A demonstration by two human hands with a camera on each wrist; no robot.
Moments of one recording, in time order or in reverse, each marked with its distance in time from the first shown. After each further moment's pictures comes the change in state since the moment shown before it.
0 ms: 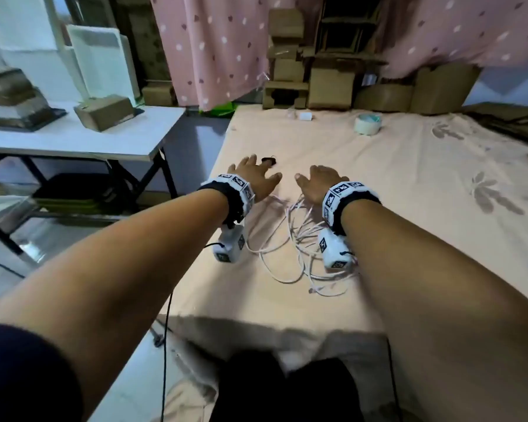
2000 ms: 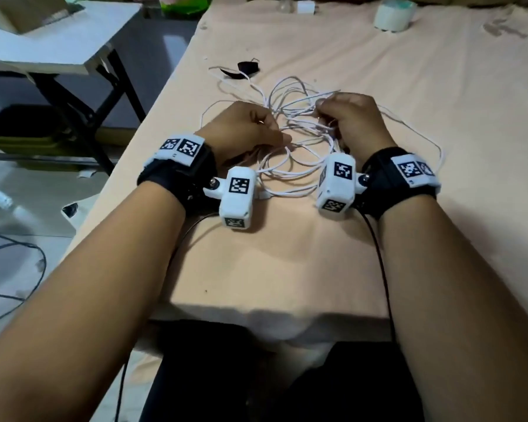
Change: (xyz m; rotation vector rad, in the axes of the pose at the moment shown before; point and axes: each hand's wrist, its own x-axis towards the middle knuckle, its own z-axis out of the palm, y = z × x) left_hand -0.006 0.020 0.077 -1.014 -0.125 0.042; right_hand 0.039 0.076 0.075 1.188 0.188 -0.097
